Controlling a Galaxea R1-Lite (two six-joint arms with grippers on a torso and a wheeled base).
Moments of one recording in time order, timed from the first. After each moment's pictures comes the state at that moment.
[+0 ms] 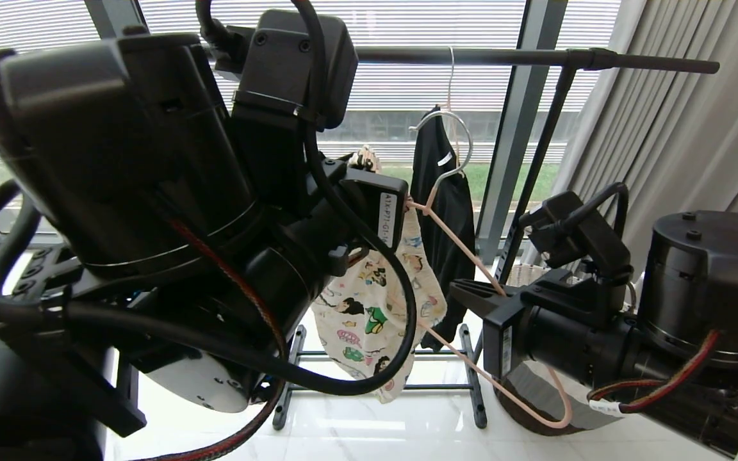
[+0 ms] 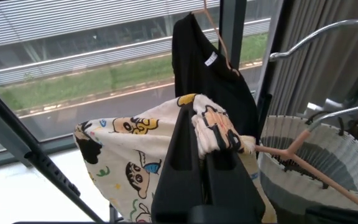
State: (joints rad) left arm -0.97 1.60 -1.02 -0.71 0.65 0.27; right arm 0.99 1.56 -0.76 -0.62 -0.22 0.12
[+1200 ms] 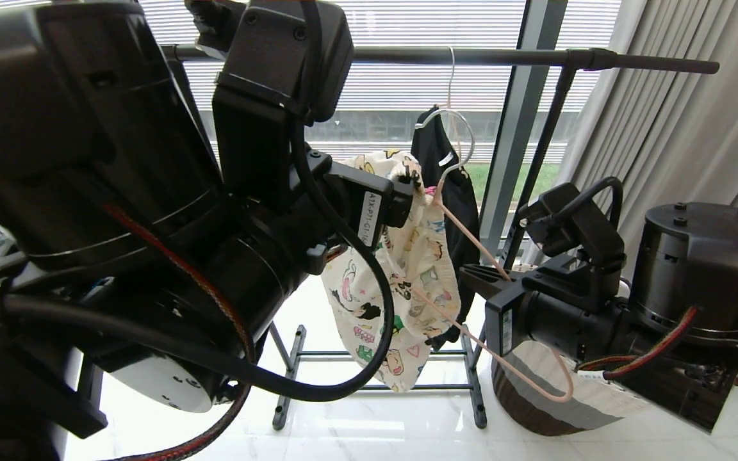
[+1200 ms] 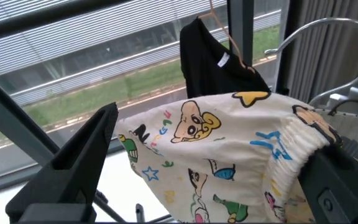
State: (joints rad) left arm -0.95 1.57 -1.01 -0.69 0.65 0.40; right arm 0.94 1.57 -0.77 -0.66 -0.23 0.03
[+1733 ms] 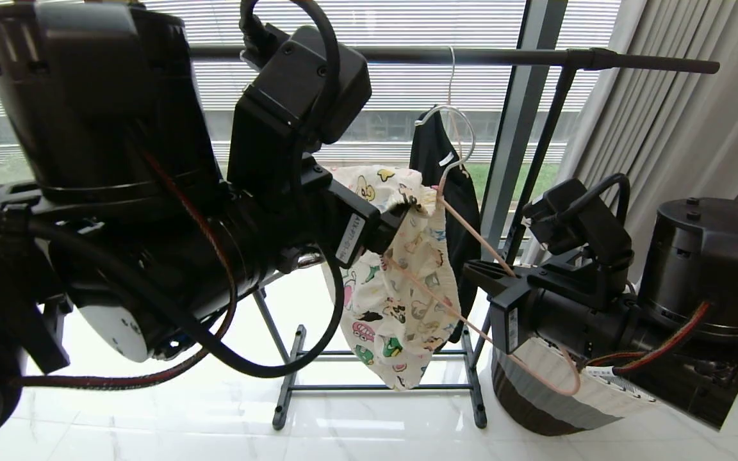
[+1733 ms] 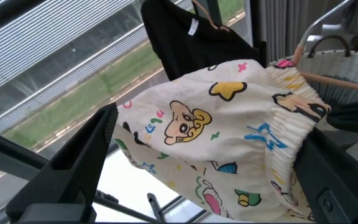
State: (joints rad) left arm -0.84 1.54 -1.09 -0.39 0.37 0.46; right arm 0.93 1.56 -0.77 -0.66 -0.23 -0.02
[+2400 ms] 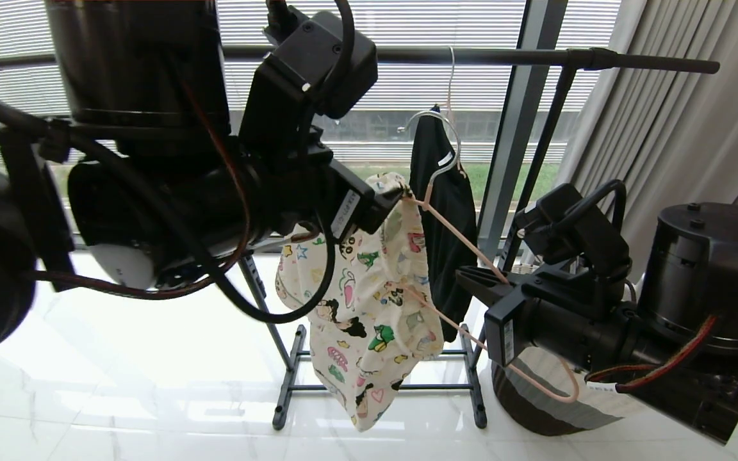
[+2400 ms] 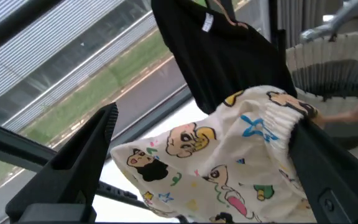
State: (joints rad) left arm -0.78 1.57 -1.26 -0.15 0.28 0.50; right arm 0.97 1.56 -0.76 -0.66 -0.23 -0.04
